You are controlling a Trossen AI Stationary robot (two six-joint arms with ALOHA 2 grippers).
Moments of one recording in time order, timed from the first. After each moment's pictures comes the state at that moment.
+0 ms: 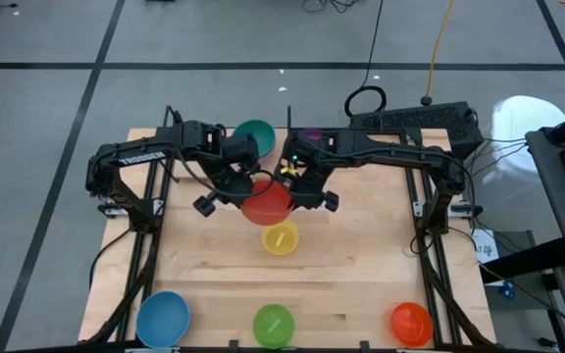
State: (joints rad) left arm 0.16 1.62 1.79 -1.45 0.35 0.83; right arm -0.15 1.81 1.81 -1.03 -0.52 -1.25
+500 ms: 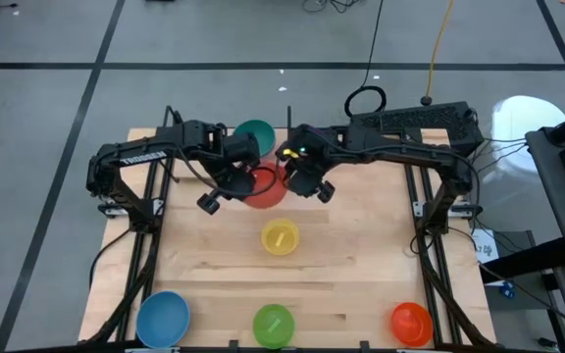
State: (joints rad) left arm 0.17 1.62 1.79 -1.46 0.26 0.79; right arm -0.16 1.75 1.81 -0.97 -0.19 -1.09
